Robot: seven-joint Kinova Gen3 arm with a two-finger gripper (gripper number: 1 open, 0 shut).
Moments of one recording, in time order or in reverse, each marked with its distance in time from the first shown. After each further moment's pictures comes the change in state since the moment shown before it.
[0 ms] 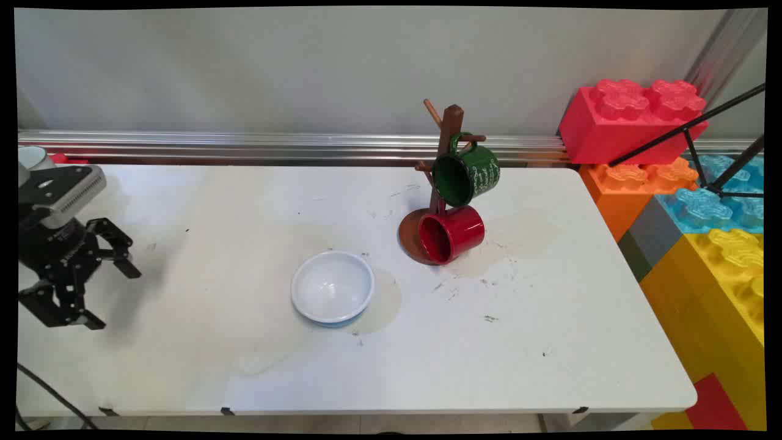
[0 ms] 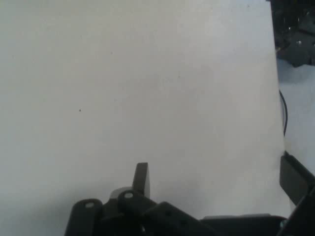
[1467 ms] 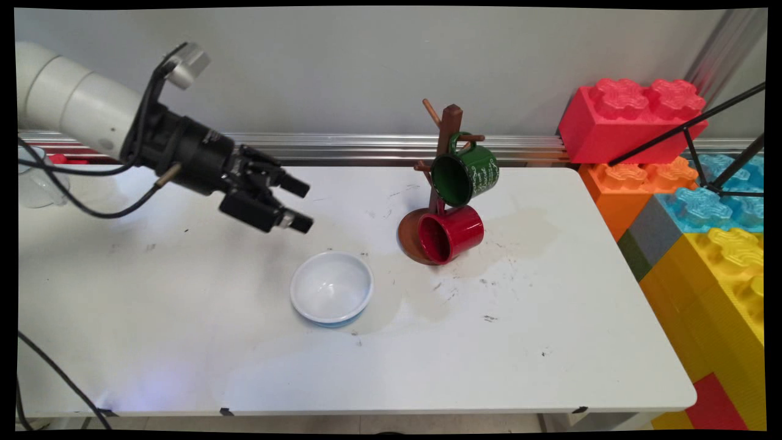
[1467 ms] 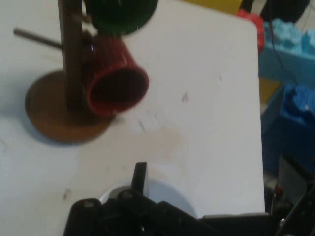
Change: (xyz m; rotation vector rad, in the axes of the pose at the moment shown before) arm 0.141 -0.033 -0.010 0.058 0.718 -0.293
